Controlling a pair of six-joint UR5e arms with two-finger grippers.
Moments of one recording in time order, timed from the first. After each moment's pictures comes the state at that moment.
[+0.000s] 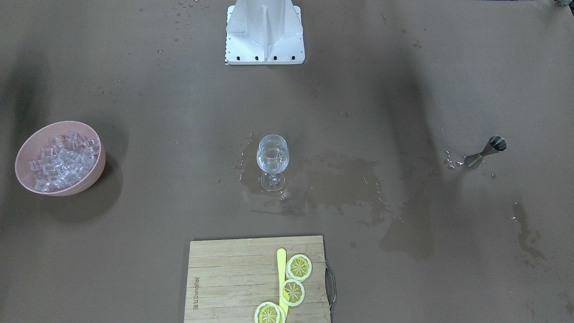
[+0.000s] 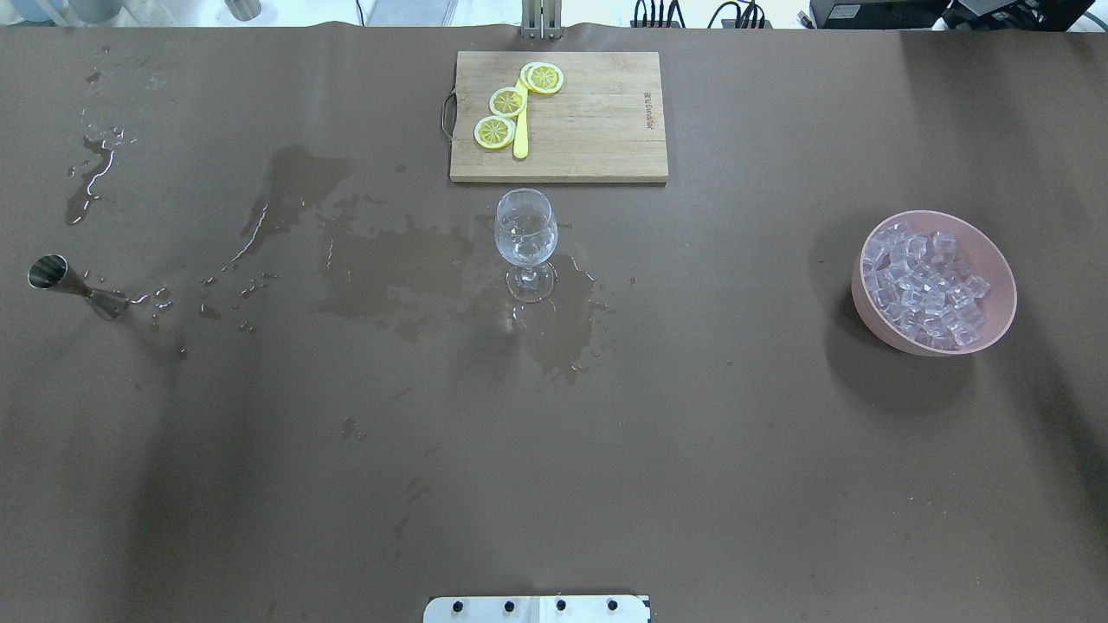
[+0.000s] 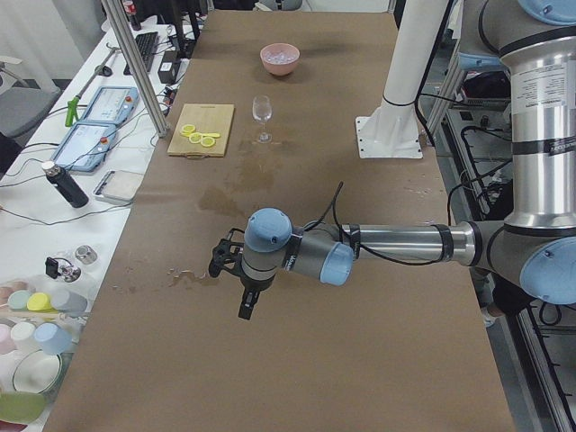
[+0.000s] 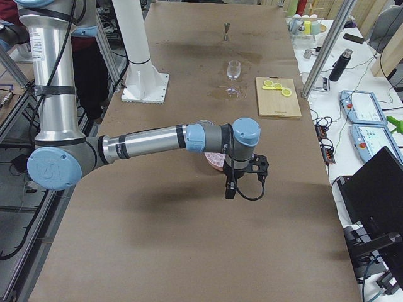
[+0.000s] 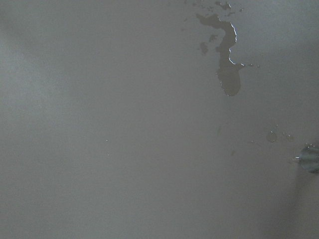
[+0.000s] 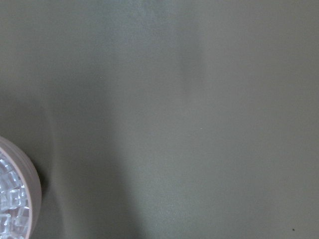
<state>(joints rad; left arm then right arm) -1.57 -1.43 -1.69 -1.88 -2.33 -0.02 1.49 -1.54 1.75 -1.78 2.29 0.14</state>
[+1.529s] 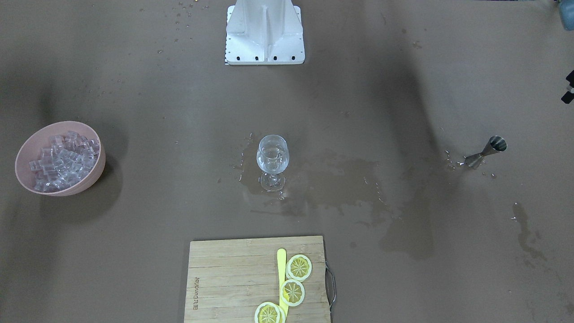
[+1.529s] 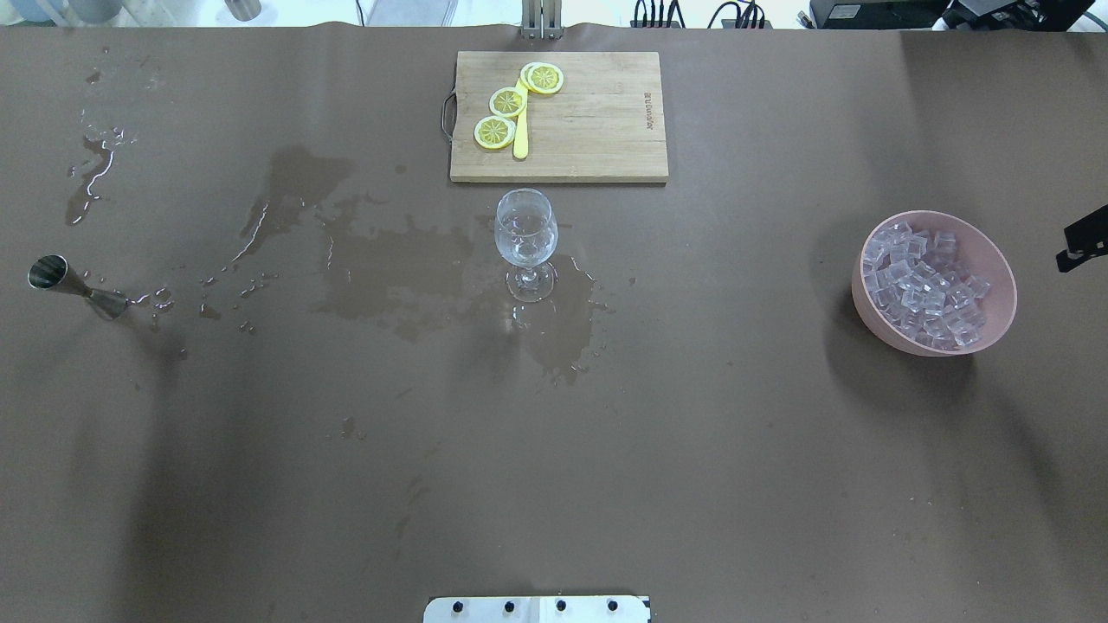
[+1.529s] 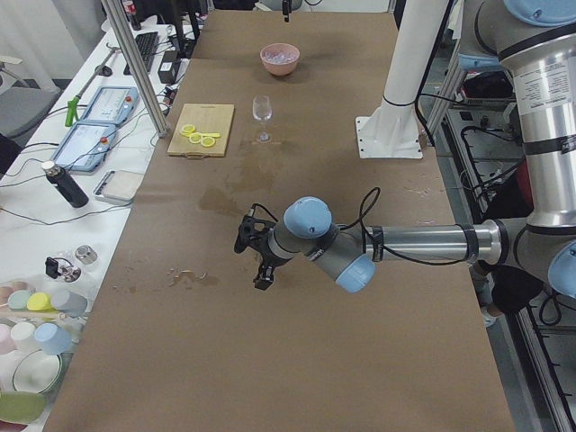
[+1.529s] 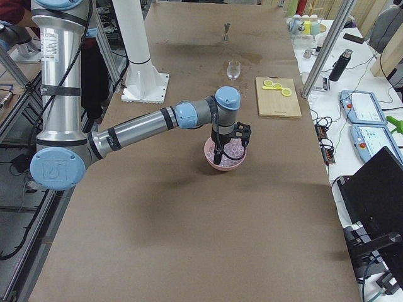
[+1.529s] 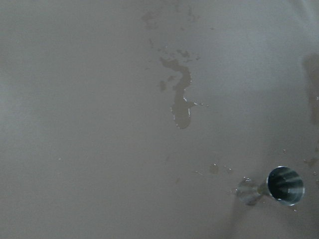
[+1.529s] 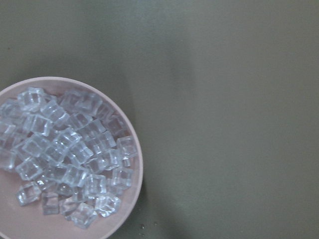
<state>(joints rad) -1.43 -1.30 -1.75 -2.46 -2.36 -0.49 1.24 -1.60 1.99 -1.69 2.29 0.54</state>
